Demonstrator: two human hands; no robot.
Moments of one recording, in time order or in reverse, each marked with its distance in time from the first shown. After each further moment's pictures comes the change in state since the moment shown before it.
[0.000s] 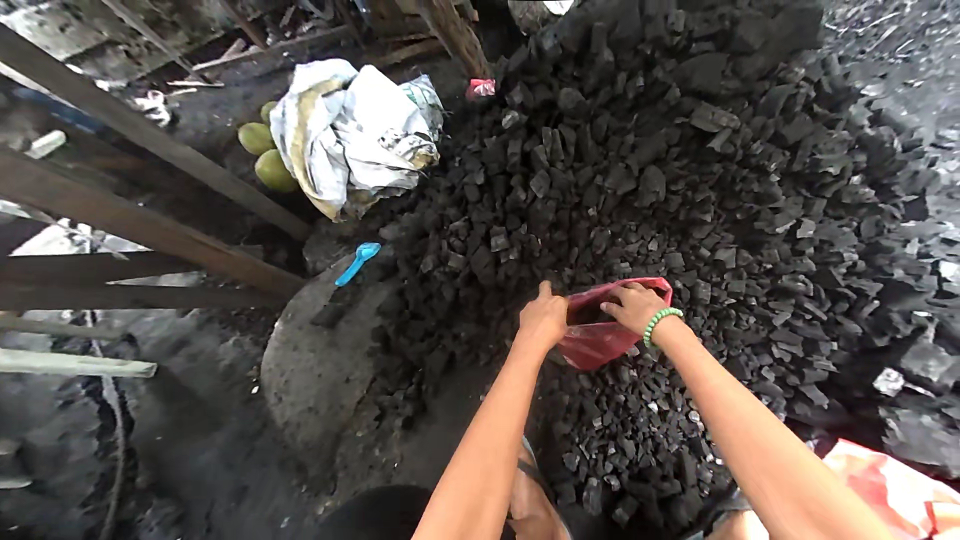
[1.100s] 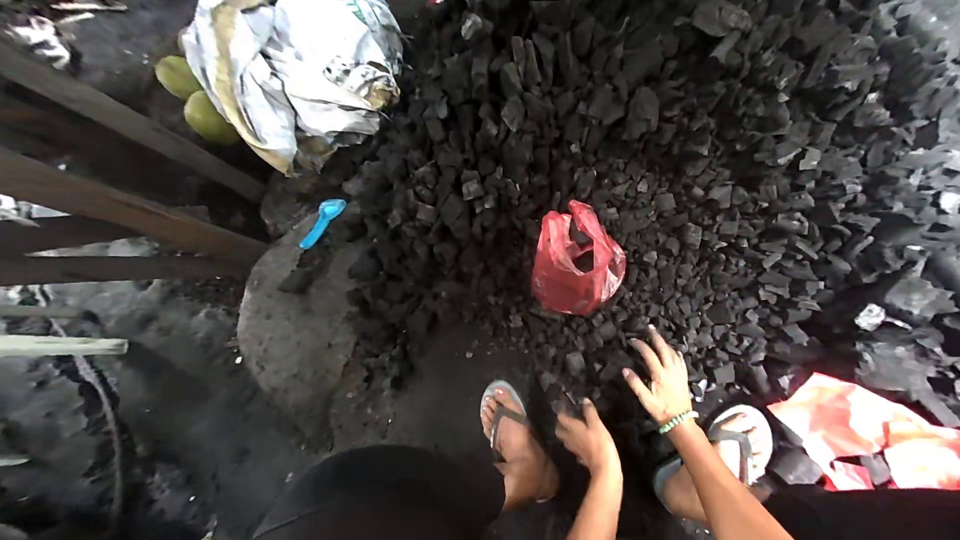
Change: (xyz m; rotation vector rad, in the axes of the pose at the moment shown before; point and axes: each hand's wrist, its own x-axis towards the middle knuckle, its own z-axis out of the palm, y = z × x) left_hand -0.114 0.054 0.271 -1.061 0.351 -0.865; right_hand -0.102 0.132 0.207 0.188 0.520 -0.042
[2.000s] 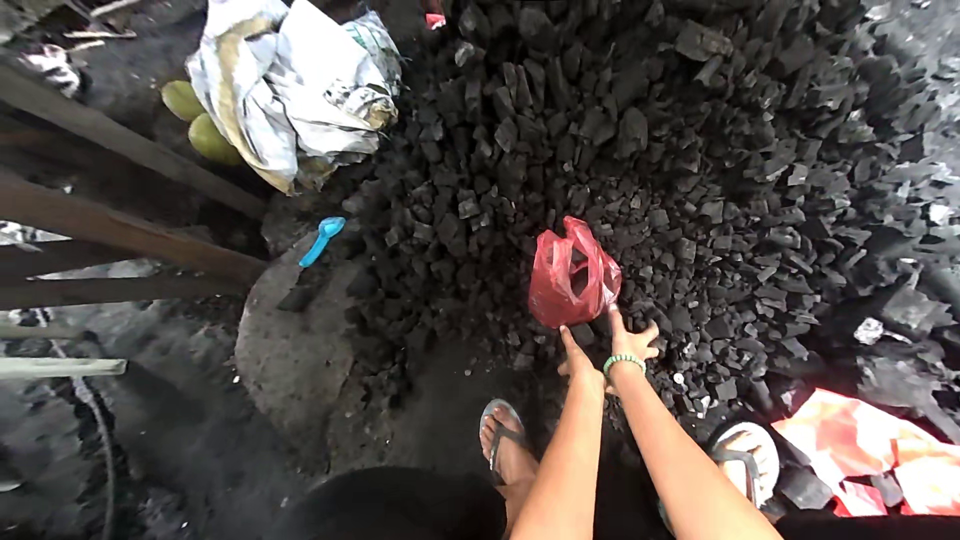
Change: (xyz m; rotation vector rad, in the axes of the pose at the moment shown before) left_hand 0.054 0.136 0.038 -0.679 -0.154 -0.446; right_hand 0.101 -0.099 0.012 0.673 0.180 1.105
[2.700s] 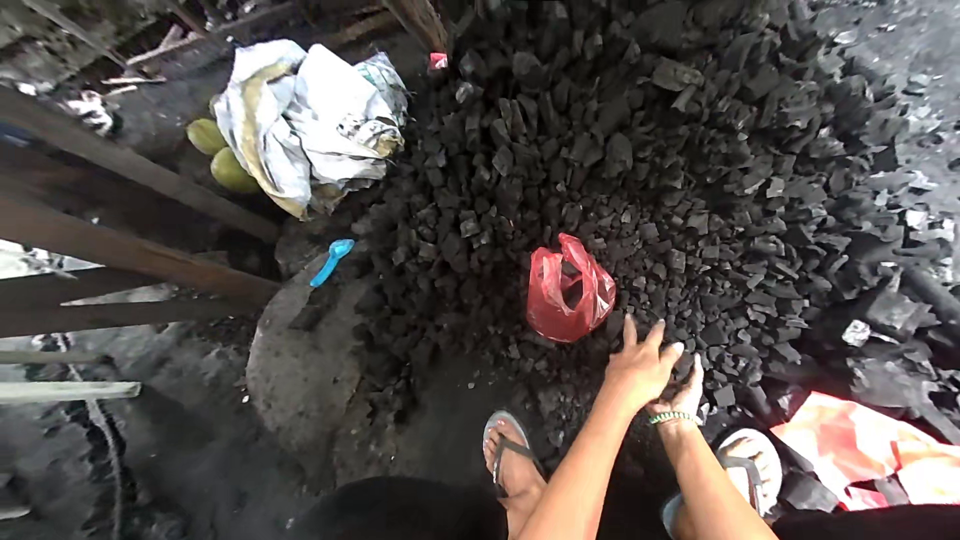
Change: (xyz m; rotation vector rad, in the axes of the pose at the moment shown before) left_hand -0.121 0.026 -0.003 1.592 -0.721 0.827; right_hand 0.029 0.047 -0.071 1.194 -0.431 0.121
